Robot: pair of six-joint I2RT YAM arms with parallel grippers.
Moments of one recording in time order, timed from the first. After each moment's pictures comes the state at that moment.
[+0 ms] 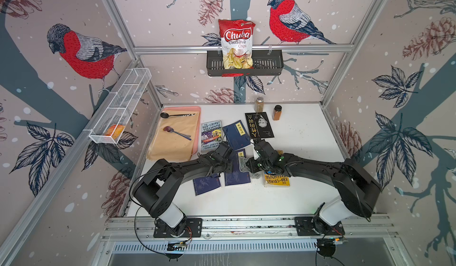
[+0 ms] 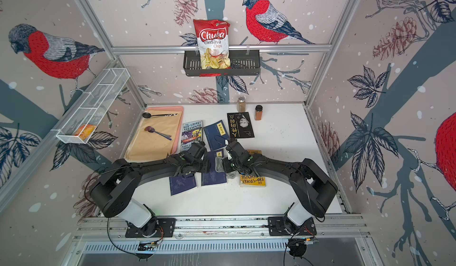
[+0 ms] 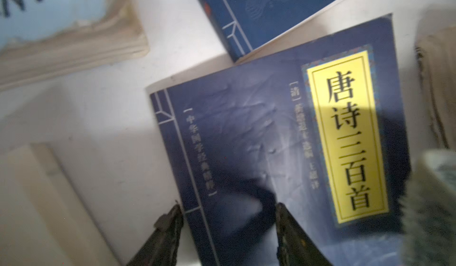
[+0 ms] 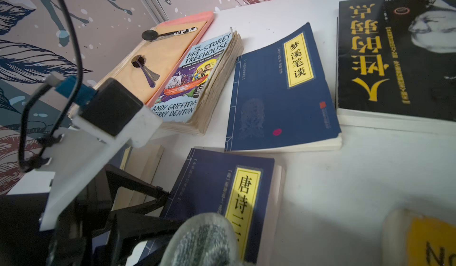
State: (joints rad) left arm -0.68 1.59 0.75 -0.18 0.01 -0.50; right arm 0.86 1.56 0.82 -0.14 -0.12 0.44
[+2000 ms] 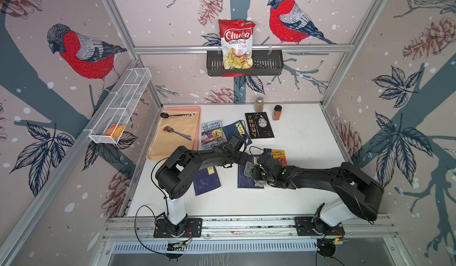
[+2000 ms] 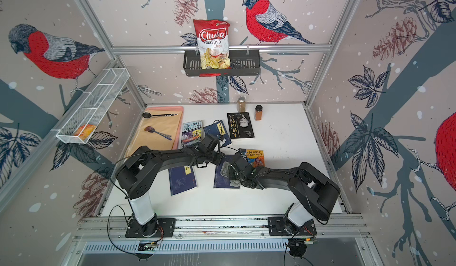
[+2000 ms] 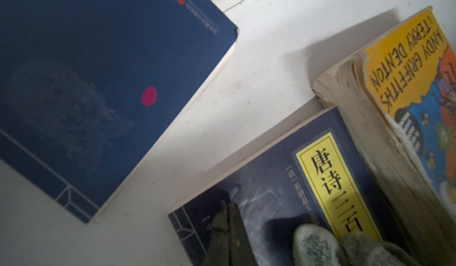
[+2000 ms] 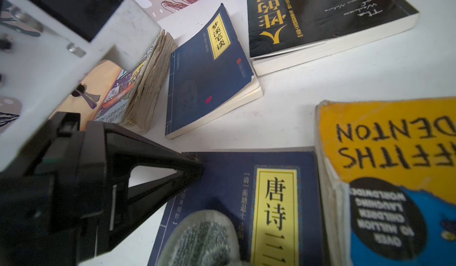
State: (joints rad) left arm -0.71 1.84 1.00 -0.13 0.10 -0.24; right arm 0.92 1.54 0.60 0.05 0.06 0.76
